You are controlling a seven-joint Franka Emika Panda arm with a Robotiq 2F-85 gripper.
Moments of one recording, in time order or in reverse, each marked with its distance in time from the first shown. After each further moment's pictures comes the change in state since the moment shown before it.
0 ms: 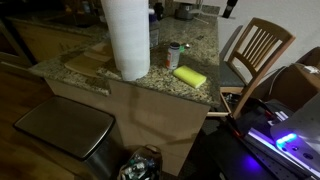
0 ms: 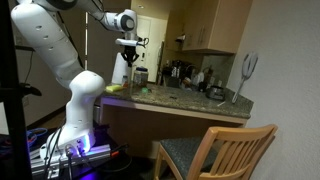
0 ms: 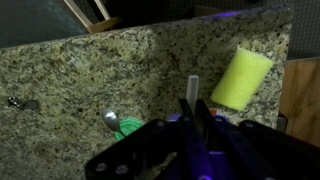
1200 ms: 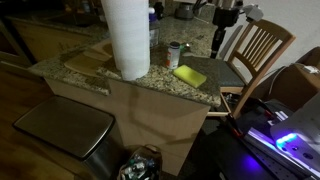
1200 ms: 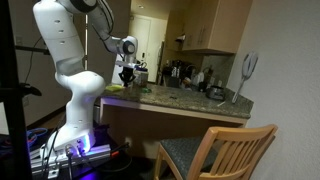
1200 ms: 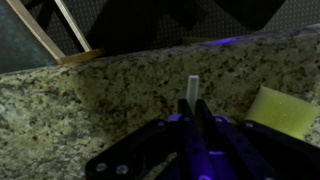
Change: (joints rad) arm 0.025 0.220 0.019 -0.170 0.013 0.210 0.022
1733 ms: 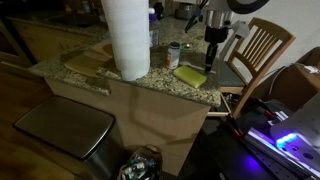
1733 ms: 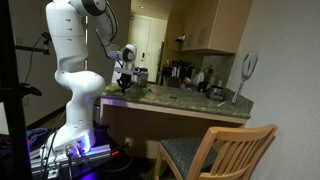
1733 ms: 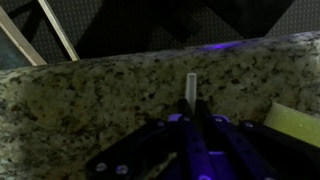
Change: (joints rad) arm 0.015 0.132 0.023 -0.010 0.007 0.073 0.000
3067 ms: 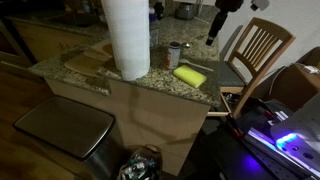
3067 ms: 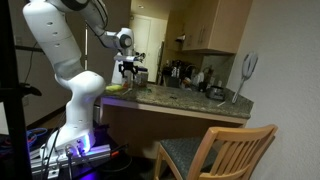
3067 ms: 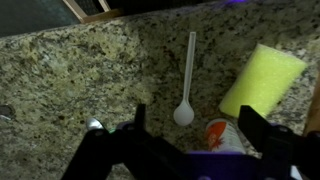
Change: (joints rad) arm 0.000 -0.319 -0.008 0.006 -0.038 -0.029 0.047
